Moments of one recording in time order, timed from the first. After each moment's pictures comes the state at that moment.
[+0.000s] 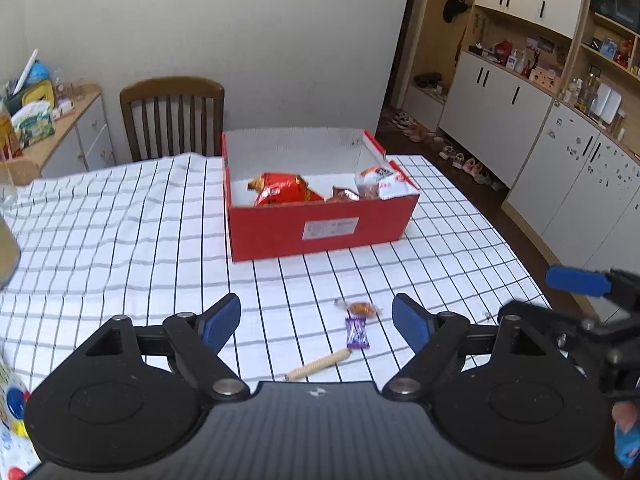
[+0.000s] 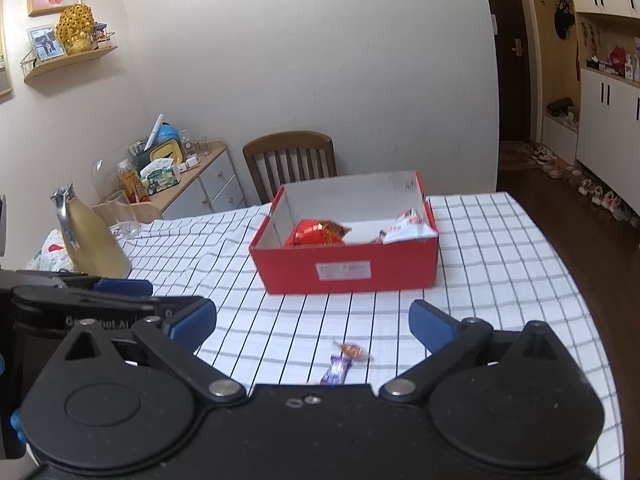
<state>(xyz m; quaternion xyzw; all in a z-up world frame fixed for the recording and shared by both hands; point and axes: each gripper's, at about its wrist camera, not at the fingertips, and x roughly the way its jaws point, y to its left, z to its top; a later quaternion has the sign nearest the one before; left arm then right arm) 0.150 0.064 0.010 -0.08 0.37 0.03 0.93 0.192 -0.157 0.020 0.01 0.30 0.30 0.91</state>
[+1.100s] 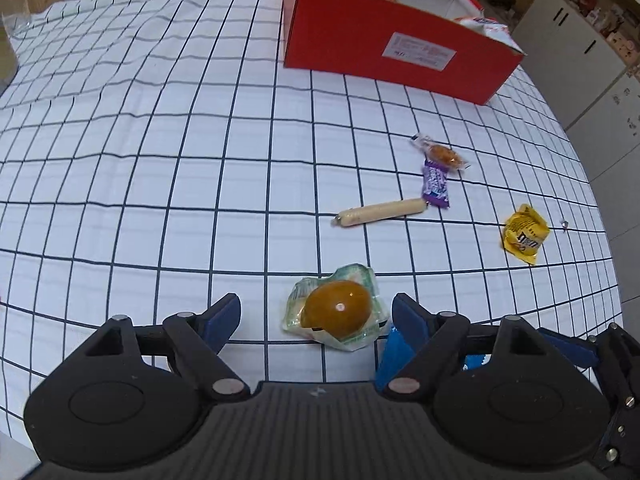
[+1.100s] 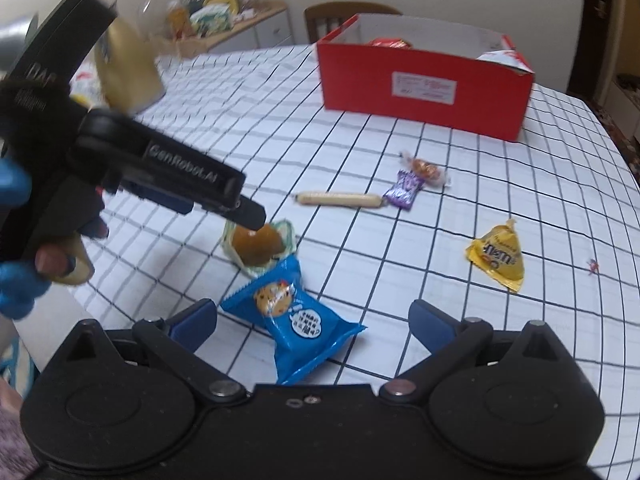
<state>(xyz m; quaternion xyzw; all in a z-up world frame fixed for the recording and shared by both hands) 0.154 0.091 -0.128 -0.17 0.53 0.08 0.83 0.140 -0.115 -0.110 -0.13 0.41 0.37 0.82</state>
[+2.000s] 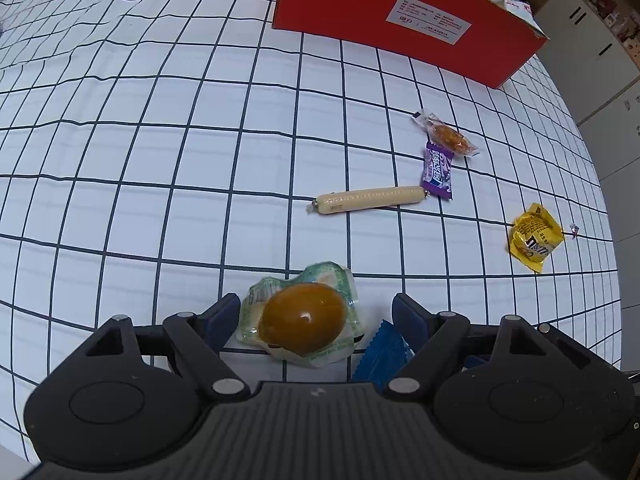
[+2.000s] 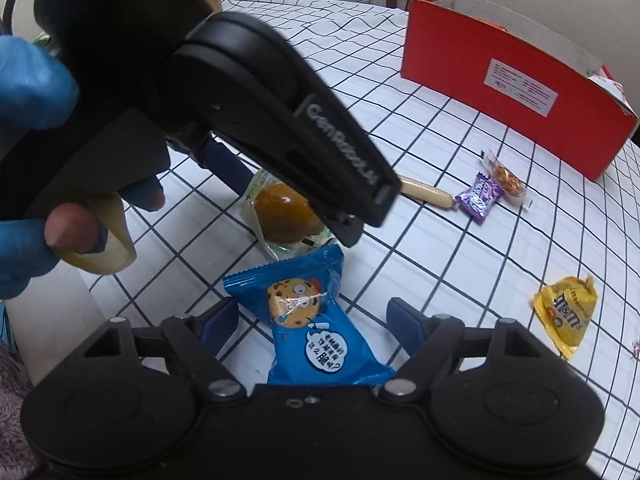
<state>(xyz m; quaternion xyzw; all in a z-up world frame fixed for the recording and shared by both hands) 0.180 0.077 -0.157 -0.20 0.55 0.08 0.80 0.155 -0.068 -0.150 -0.24 0.41 0.43 0.77</state>
